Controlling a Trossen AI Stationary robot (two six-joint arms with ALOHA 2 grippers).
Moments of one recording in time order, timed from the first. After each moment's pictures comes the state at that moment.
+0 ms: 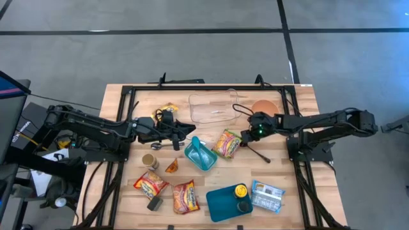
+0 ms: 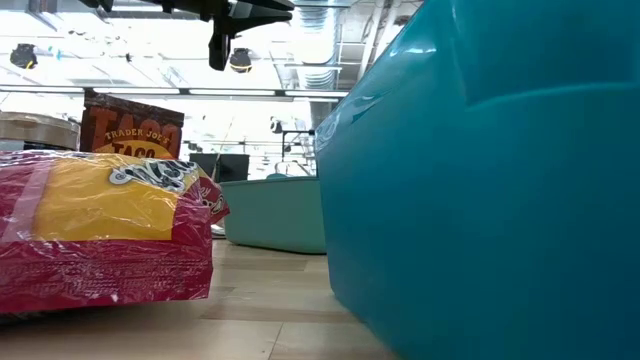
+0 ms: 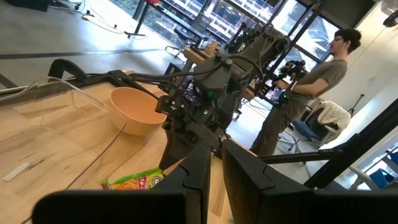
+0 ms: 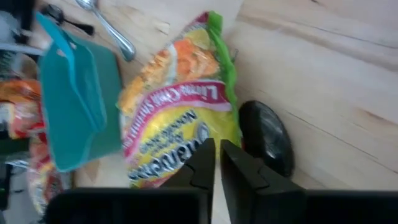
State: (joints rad) left arm -0.13 1.15 0.67 0.43 -0.37 -0.56; right arm -0.21 1.17 0.46 -0.16 -0.14 1.00
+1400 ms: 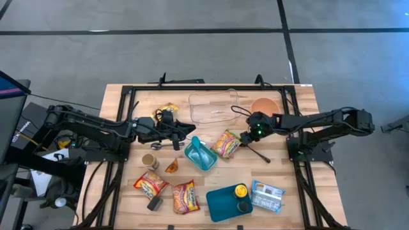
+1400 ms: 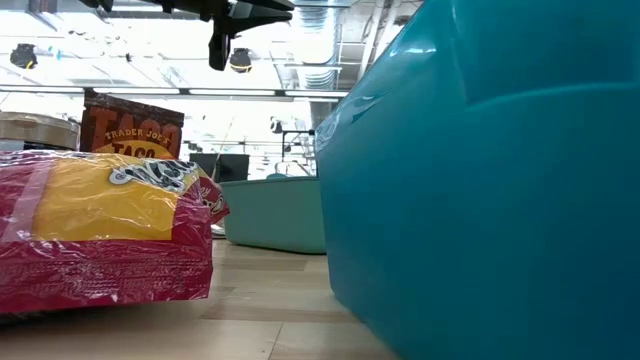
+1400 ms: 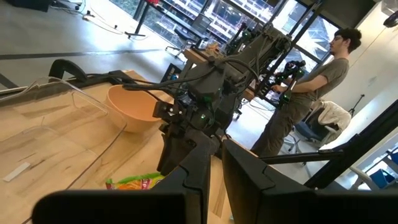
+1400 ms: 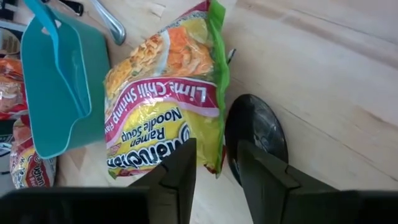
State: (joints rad) left arm -0.13 1.15 0.67 0.43 -0.37 -0.56; right arm -0.23 1.22 0.46 -0.14 -0.19 0.93
